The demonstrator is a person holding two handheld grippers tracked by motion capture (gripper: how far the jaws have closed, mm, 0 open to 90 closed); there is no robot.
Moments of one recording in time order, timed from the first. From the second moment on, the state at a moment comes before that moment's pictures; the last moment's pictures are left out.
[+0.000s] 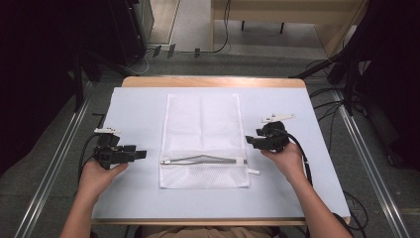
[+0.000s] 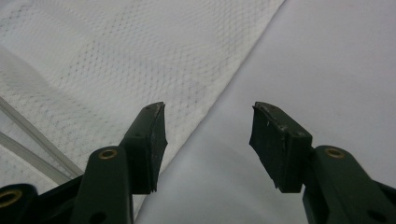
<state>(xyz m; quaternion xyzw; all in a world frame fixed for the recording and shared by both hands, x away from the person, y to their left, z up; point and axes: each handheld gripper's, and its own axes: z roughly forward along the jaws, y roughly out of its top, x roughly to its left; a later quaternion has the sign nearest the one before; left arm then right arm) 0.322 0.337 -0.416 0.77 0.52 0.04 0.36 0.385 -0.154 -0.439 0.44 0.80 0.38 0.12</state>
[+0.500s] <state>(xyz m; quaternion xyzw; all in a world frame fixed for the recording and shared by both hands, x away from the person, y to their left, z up) 0.328 0.335 -0.417 0.78 0.51 0.03 0.36 0.379 -0.151 -0.438 0.43 0.81 0.37 0.13</state>
